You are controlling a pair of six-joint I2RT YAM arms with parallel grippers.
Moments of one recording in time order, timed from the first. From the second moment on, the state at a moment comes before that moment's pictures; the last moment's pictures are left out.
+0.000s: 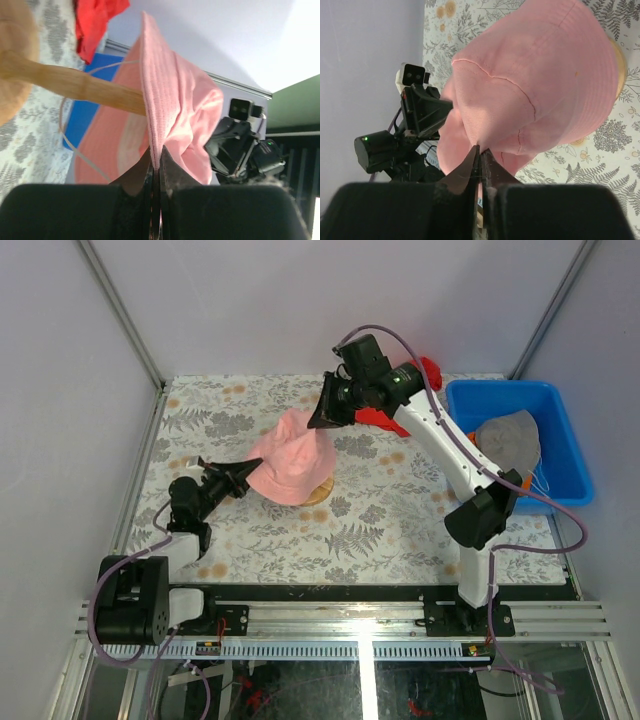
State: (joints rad) left arm 0.00 1.22 0.29 0.93 0.55 -1.88; right arm 0.62 1.97 2.20 -0.98 -0.33 0.73
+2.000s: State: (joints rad) left arm 0.28 1.37 0.58 0.43 0.71 -1.18; right arm -0.16 1.86 1.89 -1.04 0.08 0.38
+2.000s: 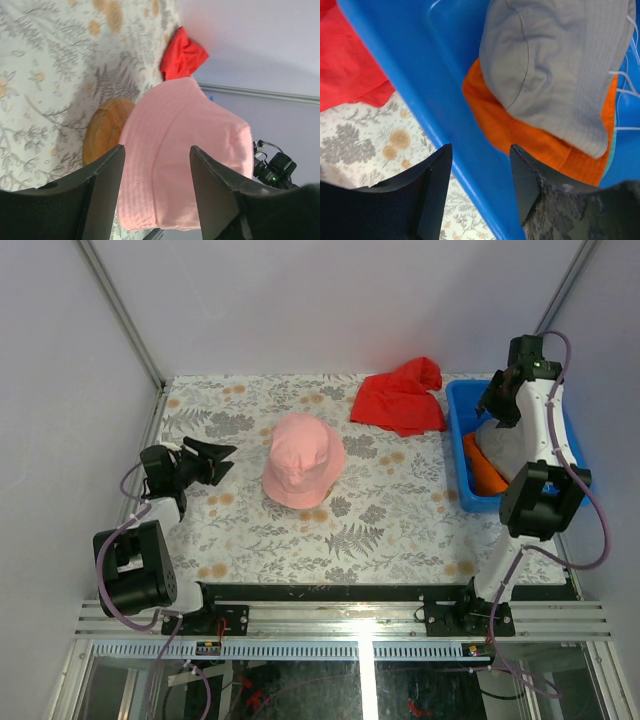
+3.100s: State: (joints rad) left arm 0.30 1.49 0.66 0.23 0.72 -1.07; right arm -0.12 2.40 2.28 -1.16 0.34 0.28
